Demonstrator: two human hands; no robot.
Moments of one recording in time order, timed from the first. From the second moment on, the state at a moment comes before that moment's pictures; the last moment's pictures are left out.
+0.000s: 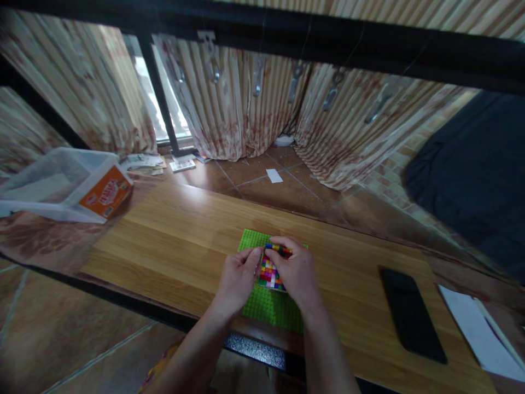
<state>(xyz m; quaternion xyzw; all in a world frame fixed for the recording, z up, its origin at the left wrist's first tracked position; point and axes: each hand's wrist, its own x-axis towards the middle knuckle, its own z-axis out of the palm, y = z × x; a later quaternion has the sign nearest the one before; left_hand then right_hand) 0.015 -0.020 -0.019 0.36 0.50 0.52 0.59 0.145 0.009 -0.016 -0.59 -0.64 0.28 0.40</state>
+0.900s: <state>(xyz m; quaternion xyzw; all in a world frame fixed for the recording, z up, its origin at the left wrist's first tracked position) 0.012 -0.019 -0.013 0.44 0.52 0.49 0.53 0.139 0.016 -0.027 -0.62 -0.59 0.32 0.41</state>
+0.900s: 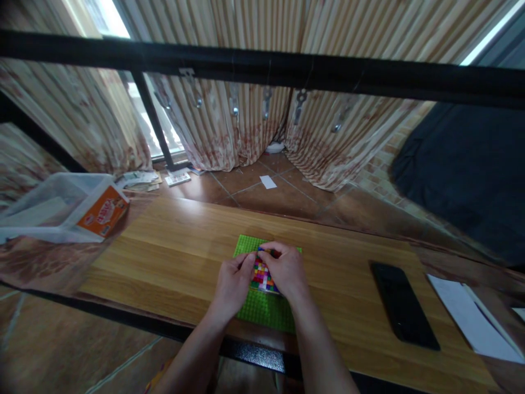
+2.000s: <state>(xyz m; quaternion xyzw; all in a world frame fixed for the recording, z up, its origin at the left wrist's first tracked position) 0.010 -0.020 0.004 0.23 0.46 0.55 0.65 0.127 -0.016 0.020 -0.48 -0.77 0.22 0.37</state>
